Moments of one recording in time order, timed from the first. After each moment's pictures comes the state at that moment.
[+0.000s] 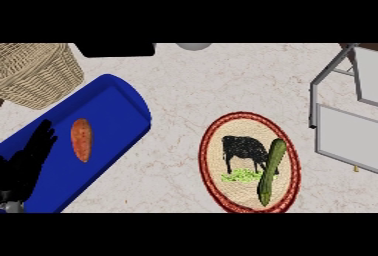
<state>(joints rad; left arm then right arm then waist) 0.05 0.32 0.18 -1.43 0.10 -0.05 0.09 0.20 -0.46 -0.66 -2.41 0.04 0.53 0.47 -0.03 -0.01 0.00</state>
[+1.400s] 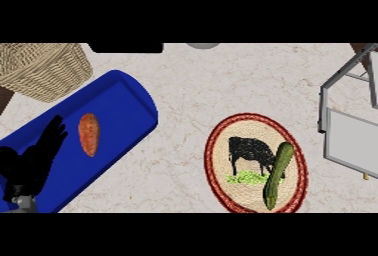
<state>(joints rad) 0.02 0.27 0.17 -1.44 0.05 -0.07 0.10 -0.14 -1.07 -0.78 -1.91 0.04 0.47 0.59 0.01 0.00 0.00</state>
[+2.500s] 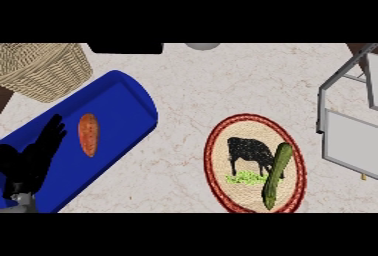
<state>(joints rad) 0.00 0.27 0.19 -1.40 0.03 -0.10 0.08 -0.43 -1.04 -0.45 -1.28 0.36 0.22 0.31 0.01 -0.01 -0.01</state>
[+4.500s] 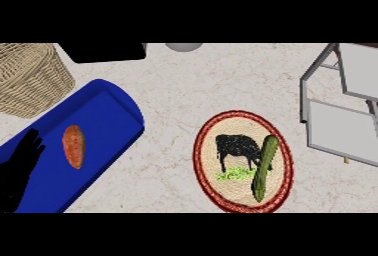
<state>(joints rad) 0.10 0.28 0.28 -1.46 0.06 -0.11 0.09 -0.12 -1.49 -1.34 -0.64 -0.09 0.80 0.17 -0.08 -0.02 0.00</state>
